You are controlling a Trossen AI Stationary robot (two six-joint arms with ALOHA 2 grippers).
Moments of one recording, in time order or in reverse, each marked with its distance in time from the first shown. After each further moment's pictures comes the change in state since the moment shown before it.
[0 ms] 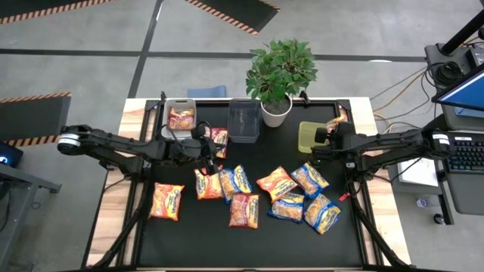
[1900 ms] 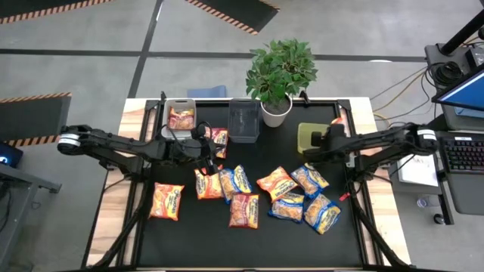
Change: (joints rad) left arm 0.000 0.000 0.000 -0.004 0.000 -0.002; right arm 0.000 0.208 0.033 -0.033 -0.039 0.008
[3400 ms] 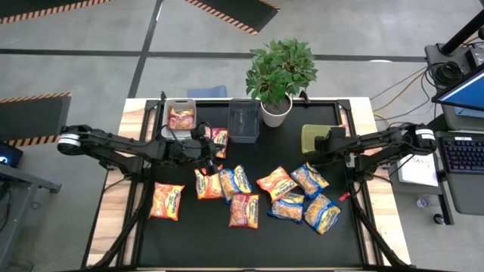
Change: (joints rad) left arm 0.000 0.000 -0.005 -0.007 0.000 -0.018; right arm 0.000 0.009 -0.035 -0.042 -0.128 -0.021
